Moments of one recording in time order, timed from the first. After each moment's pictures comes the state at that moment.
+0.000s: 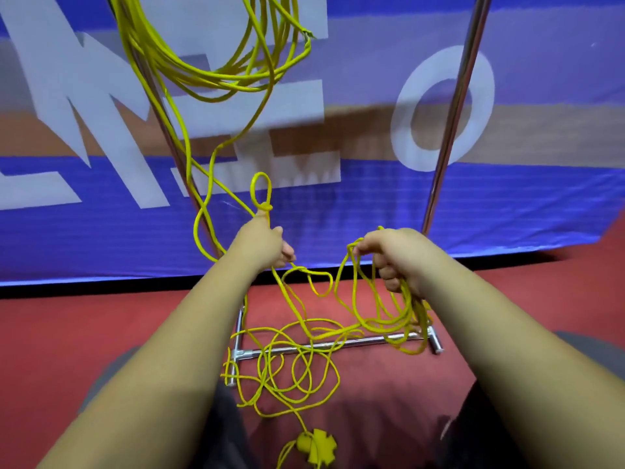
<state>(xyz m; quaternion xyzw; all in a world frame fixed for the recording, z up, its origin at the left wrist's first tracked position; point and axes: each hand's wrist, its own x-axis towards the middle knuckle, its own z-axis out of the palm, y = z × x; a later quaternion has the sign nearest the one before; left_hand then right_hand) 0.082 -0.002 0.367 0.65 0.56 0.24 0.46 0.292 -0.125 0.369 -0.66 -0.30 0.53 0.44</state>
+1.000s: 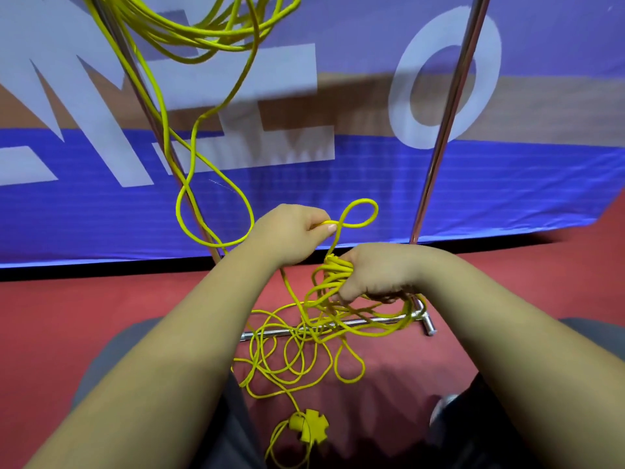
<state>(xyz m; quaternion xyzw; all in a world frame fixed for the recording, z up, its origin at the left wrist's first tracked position) 0.114 -0.014 0.351 0.91 0.39 0.11 0.10 0.279 -0.132 0.359 -0.64 -0.61 0.46 0.07</state>
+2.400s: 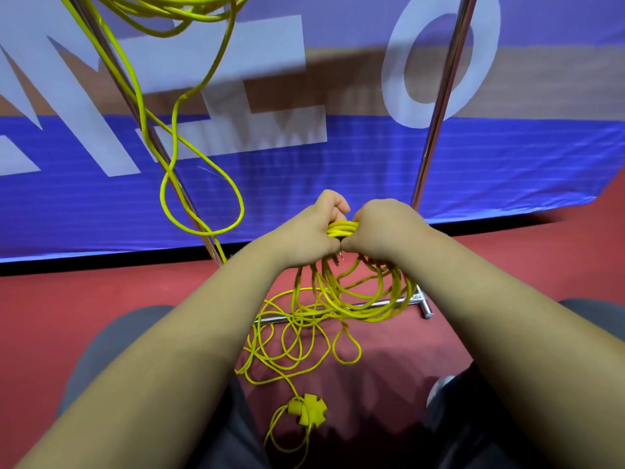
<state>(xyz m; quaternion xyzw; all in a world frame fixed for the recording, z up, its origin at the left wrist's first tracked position) 0.145 -0.029 0.319 0.86 0.29 0.11 0.39 0.290 -0.111 0.351 -0.81 -0.58 0.11 0.04</state>
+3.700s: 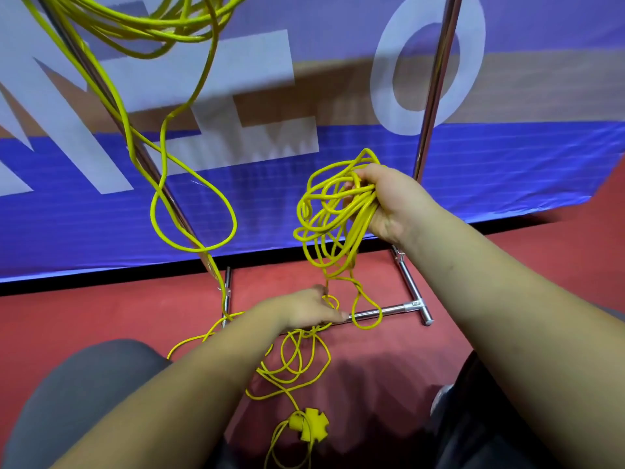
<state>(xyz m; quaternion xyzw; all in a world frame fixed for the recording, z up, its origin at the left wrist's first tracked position) 0.134 -0.044 0.204 0.75 0.45 -0.15 0.46 0.322 -0.074 0.365 -0.45 -0.11 0.58 0.67</state>
